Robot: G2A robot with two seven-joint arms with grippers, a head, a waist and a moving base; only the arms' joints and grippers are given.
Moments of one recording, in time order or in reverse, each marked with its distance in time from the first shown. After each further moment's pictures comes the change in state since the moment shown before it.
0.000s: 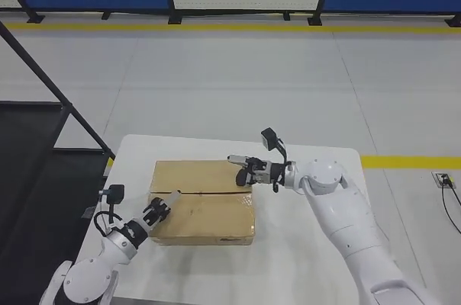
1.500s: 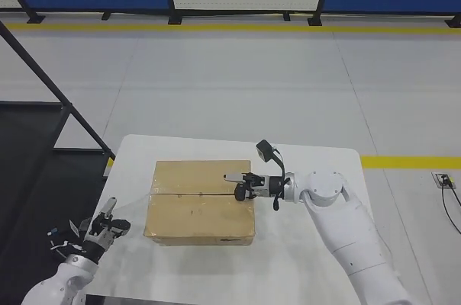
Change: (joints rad) left arm 0.150 -0.022 -0.222 0.239 -0.524 -0.031 0.102; right arm -0.108 0.037 -0.026 -0.189 -0.052 0.041 0.027
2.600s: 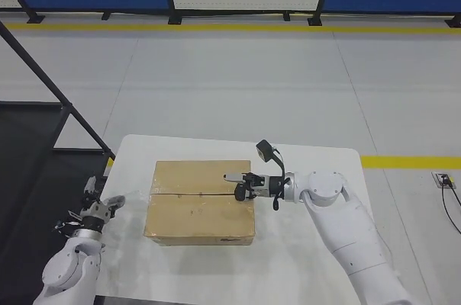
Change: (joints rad) left arm -0.299 -0.047 0.068 0.312 -0.271 -0.104 0.196; right arm 0.000 0.000 0.000 0.000 0.000 0.000 0.000
